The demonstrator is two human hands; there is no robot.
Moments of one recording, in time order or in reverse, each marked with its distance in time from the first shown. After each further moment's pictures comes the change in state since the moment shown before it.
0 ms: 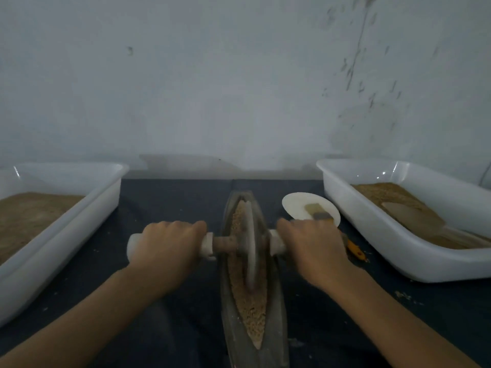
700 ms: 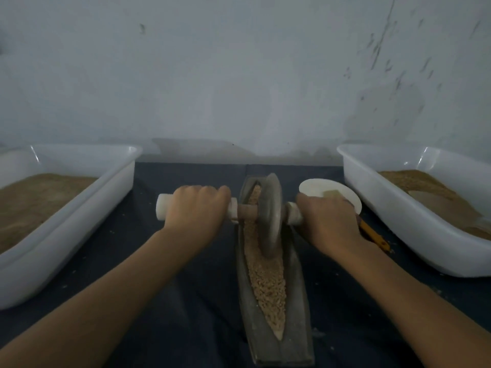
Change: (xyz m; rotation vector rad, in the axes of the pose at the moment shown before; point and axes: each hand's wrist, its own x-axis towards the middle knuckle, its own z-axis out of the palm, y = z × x) left_hand 0.034 0.008 0.007 0.123 0.116 -0.042; right_hand 0.031 0.013 0.034 -0.021 0.107 0.103
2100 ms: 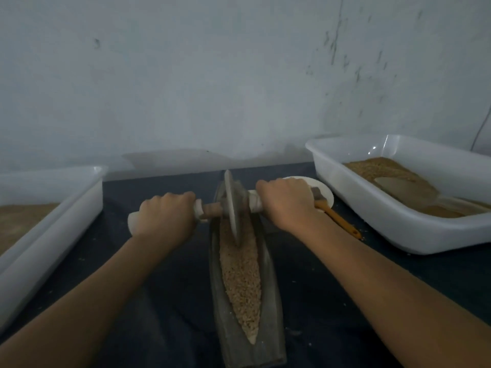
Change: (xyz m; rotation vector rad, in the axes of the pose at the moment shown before) left_hand 0.026 -0.013 0.039 -0.091 -0.037 -0.077; right_hand 0.031 -0.008 -0.005 -0.109 0.030 -0.039
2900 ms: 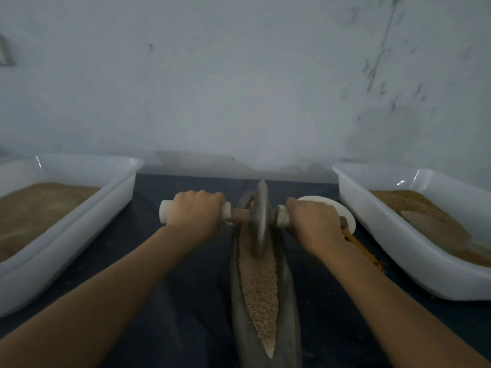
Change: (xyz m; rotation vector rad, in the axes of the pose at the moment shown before) left_hand 0.003 0.007 -0.021 0.020 -0.065 -0.015; right_hand -0.004 0.006 0.011 0.007 0.024 0.034
